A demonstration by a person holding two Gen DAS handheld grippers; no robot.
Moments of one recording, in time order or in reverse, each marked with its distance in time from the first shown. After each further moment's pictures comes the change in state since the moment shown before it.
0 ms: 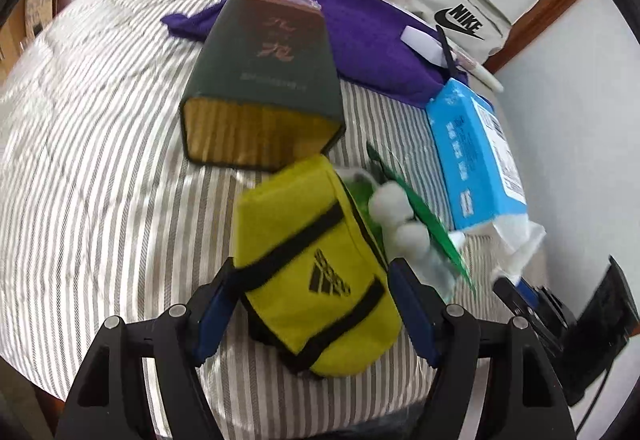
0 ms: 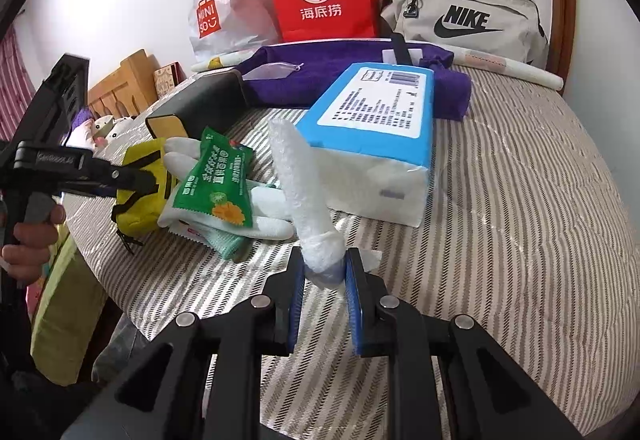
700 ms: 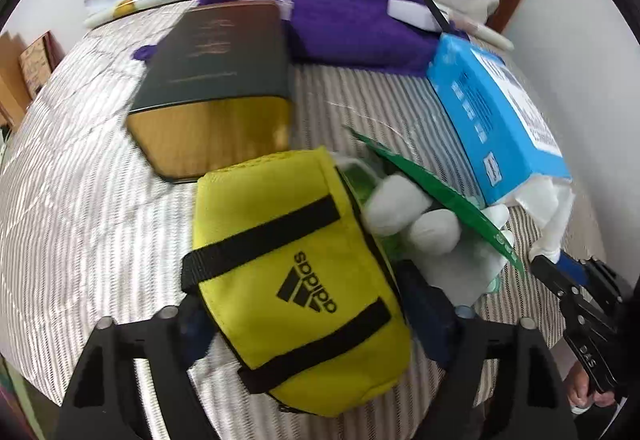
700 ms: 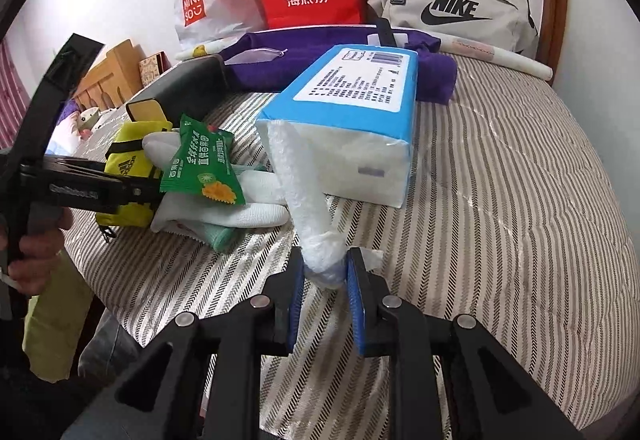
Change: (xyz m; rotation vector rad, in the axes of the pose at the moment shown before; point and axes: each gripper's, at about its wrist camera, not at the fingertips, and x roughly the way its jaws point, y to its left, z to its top) left arm 0.022 -0.024 -0.003 0.165 -0.038 0.162; right arm 0.009 -0.002 -0.007 -0.003 0.043 -0.058
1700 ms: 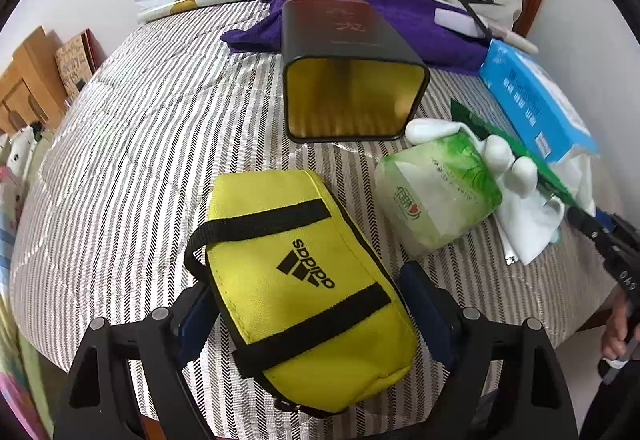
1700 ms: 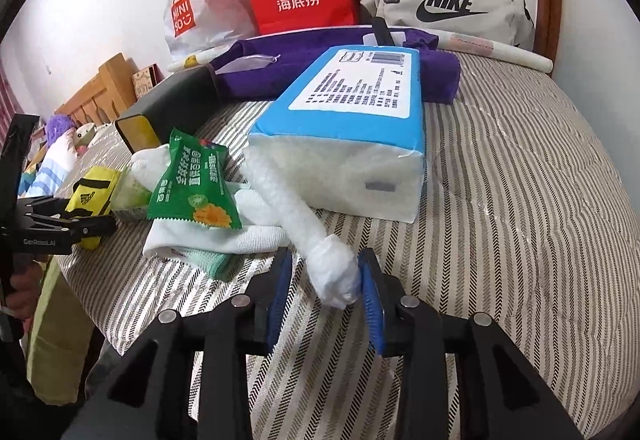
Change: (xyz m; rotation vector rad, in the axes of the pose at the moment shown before) left arm -0.020 0.059 -0.037 0.004 -0.051 0.094; right arm 0.014 0.002 0.007 0.050 -0.031 0.009
